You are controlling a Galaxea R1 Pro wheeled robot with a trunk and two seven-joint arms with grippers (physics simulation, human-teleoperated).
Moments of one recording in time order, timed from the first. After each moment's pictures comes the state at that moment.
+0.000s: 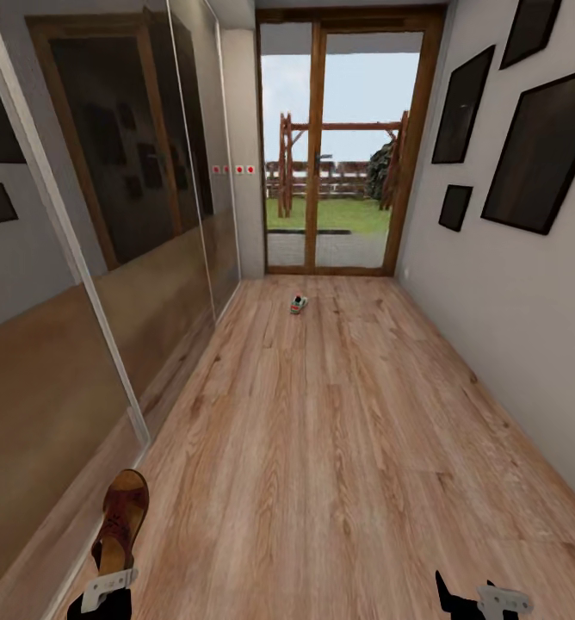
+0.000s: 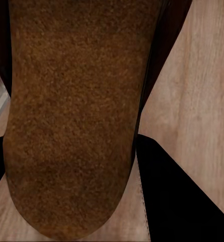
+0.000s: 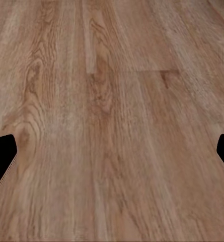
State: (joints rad) left arm -0.23 0.09 0.44 -0.48 -0.11 -0.34 -0.21; right arm -0.16 -0.07 -0.46 -0.55 0.15 -0.47 0.19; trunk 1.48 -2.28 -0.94
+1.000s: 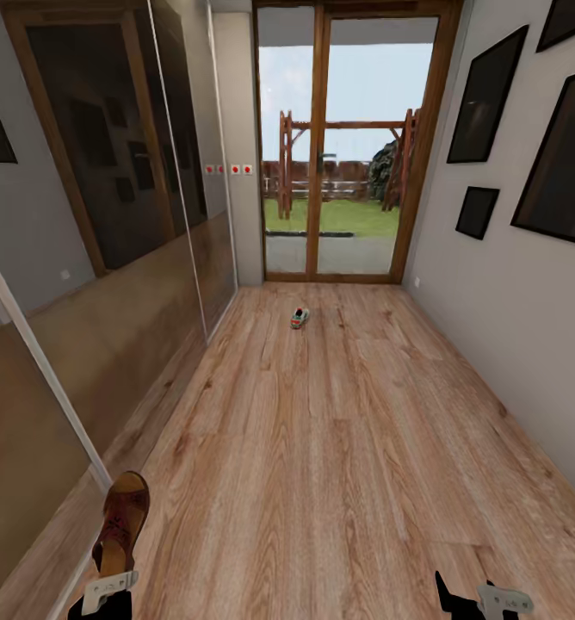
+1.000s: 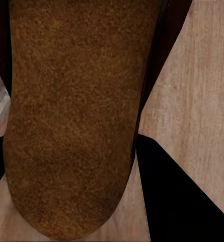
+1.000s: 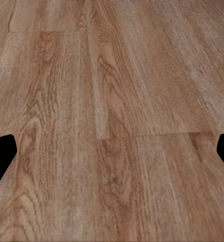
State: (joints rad) left arm -0.23 0.09 0.44 -0.47 -0.11 -0.34 -0.21; right arm -0.16 -0.07 -0.46 -0.55 0.15 -0.47 0.19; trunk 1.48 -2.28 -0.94
